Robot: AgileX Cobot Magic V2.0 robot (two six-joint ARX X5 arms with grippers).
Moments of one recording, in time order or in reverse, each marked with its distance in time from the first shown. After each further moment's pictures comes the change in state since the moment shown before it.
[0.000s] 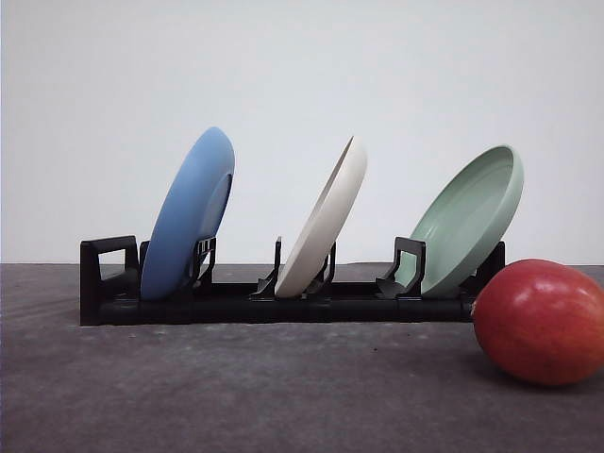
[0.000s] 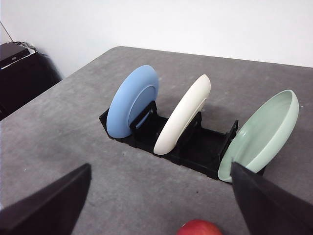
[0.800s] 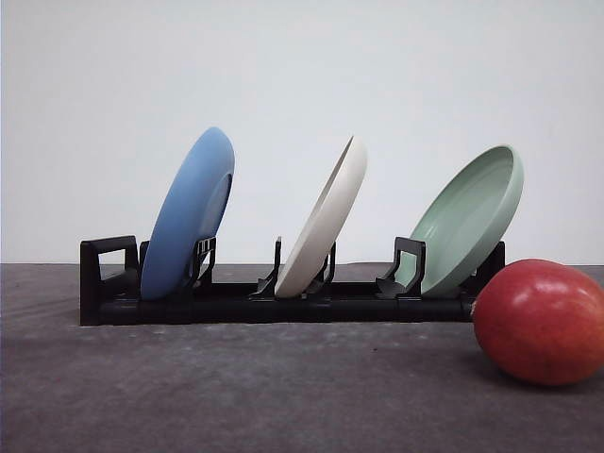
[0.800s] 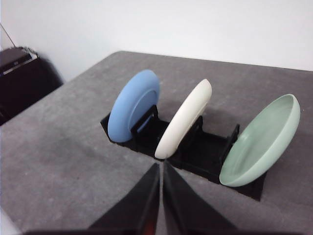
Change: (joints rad) left_arx 0.007 0.002 0.000 0.000 -0.003 -0.038; right_arx 0.000 0.001 0.000 0.018 0.002 0.013
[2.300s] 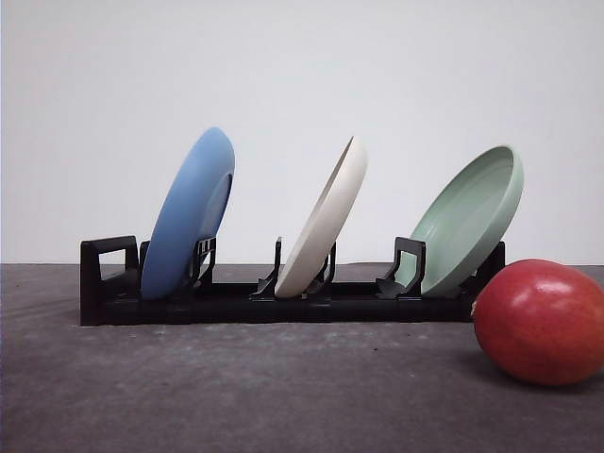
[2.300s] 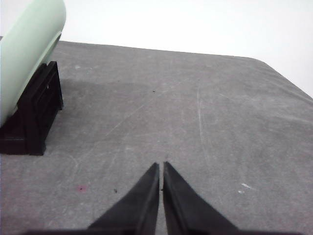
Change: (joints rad) left_arx 0.021 -0.578 -0.874 0.526 -0.850 0.069; right_arx 0.000 -0.544 -0.979 0.618 0.786 -0.073
